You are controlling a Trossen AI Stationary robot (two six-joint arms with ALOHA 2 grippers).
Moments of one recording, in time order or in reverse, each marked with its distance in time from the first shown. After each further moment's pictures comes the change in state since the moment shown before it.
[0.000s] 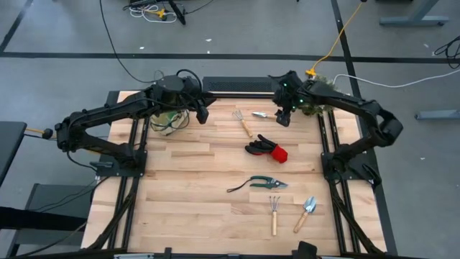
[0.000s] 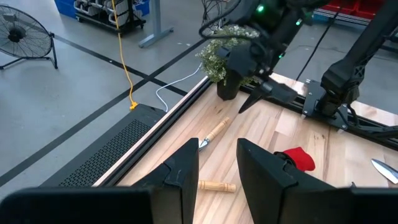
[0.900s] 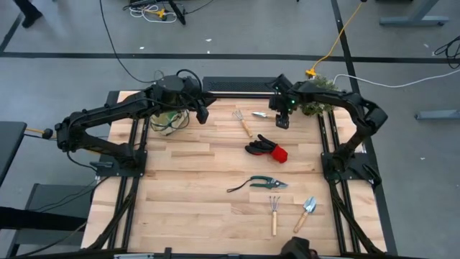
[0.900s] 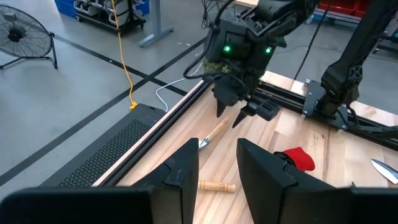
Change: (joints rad) left arm 0.000 0.000 0.000 0.000 0.000 -0.002; right arm -0.036 0.199 0.000 0.010 0.003 -0.154
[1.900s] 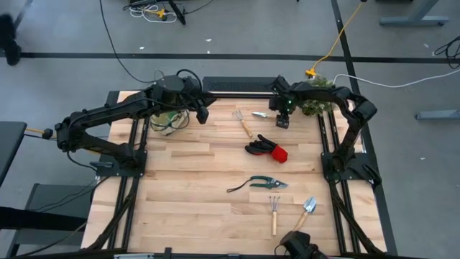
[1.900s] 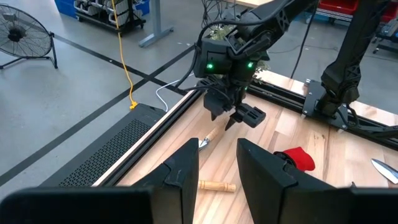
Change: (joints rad) left arm 0.000 0.001 0.000 0.000 0.000 0.000; right arm -0.059 0.136 0.000 0.046 0.055 -0.027
